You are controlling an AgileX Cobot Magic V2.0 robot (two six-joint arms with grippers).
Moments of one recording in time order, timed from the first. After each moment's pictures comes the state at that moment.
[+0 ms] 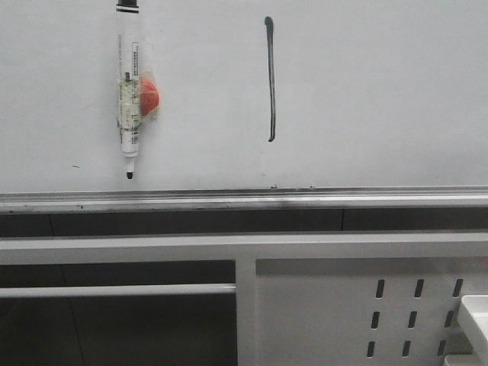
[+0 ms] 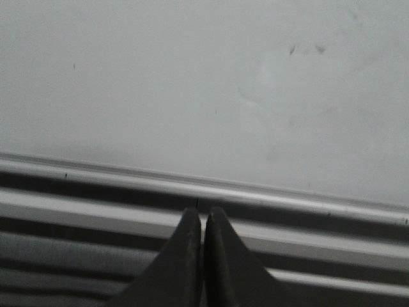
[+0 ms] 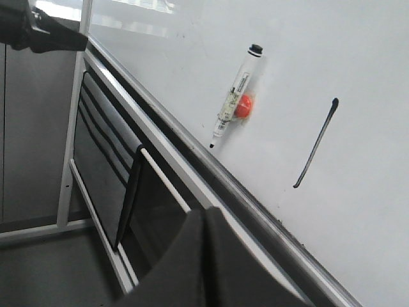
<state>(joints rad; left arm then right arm) 0.03 -0.01 0.00 0.01 0.27 -0.14 0.85 0.24 -0.12 -0.40 0.01 0.07</state>
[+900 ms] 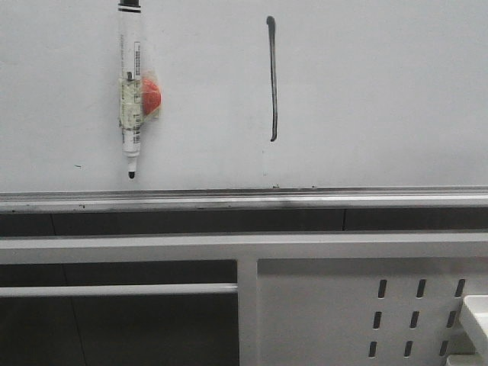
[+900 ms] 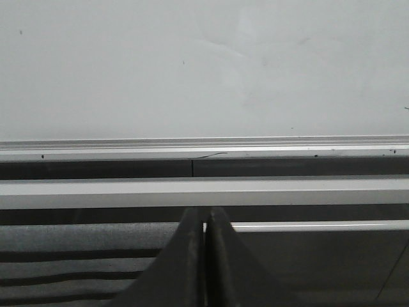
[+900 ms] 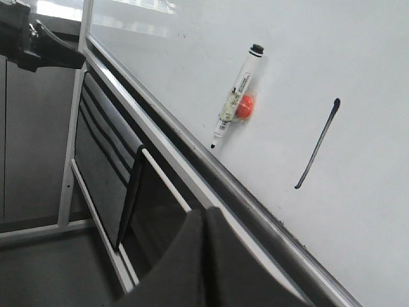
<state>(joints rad) -0.04 -0.01 0.00 -0.02 0.34 0.01 0.85 0.24 -0.12 -0.40 0.01 0.07</state>
